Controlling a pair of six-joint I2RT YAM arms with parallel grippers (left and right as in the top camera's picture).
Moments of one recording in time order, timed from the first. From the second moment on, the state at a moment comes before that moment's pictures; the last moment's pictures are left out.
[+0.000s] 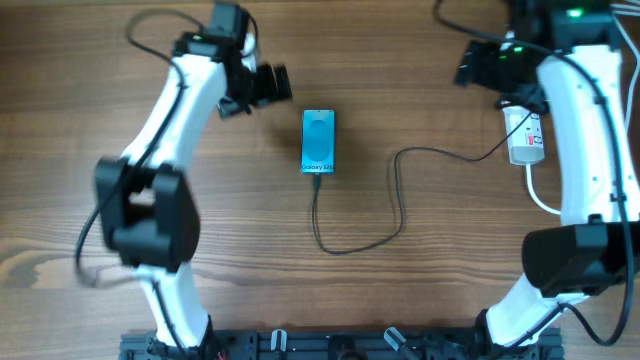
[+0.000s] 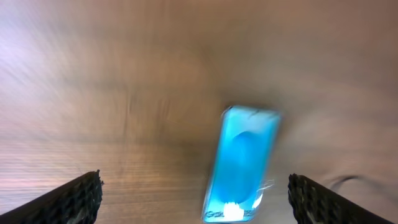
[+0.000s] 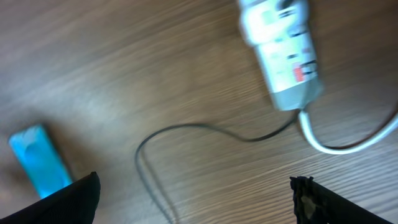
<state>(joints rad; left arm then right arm) -0.18 2.02 1.77 -0.96 0.19 -0.39 0.01 1.88 2.02 -1.44 0.09 0.42</state>
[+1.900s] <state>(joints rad) -0.18 1.92 1.79 -0.93 0.14 -0.41 -0.48 2.30 1.86 -1.03 -0.09 0.39</state>
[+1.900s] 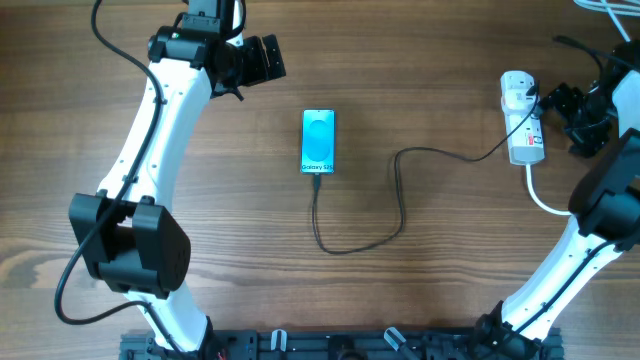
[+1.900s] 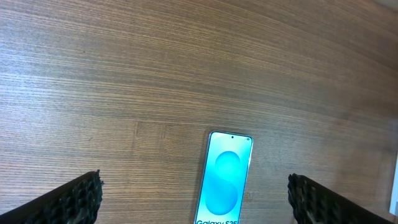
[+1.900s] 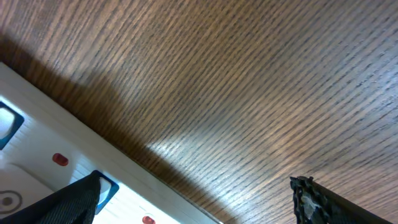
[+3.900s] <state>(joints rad) -0.18 1.92 1.79 -0.93 0.13 -0.41 -0.42 1.52 1.66 -1.35 -0.06 0.39</state>
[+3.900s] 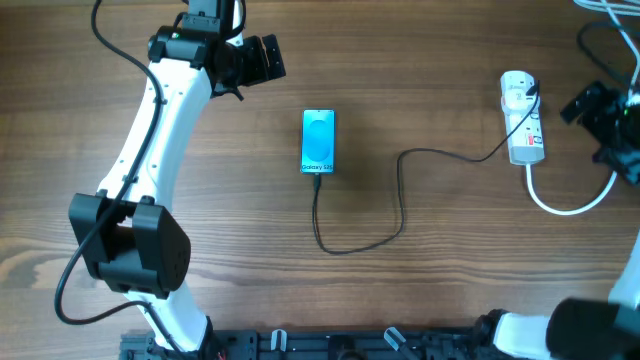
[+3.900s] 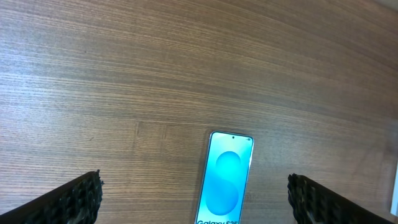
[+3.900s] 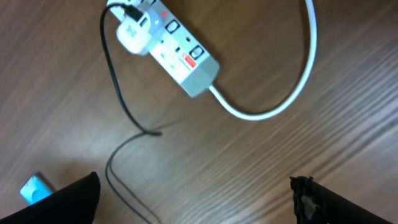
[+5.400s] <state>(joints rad) -0.18 1.92 1.79 -0.93 0.13 -0.41 -0.03 0.31 0.54 -0.48 -0.31 -0.09</state>
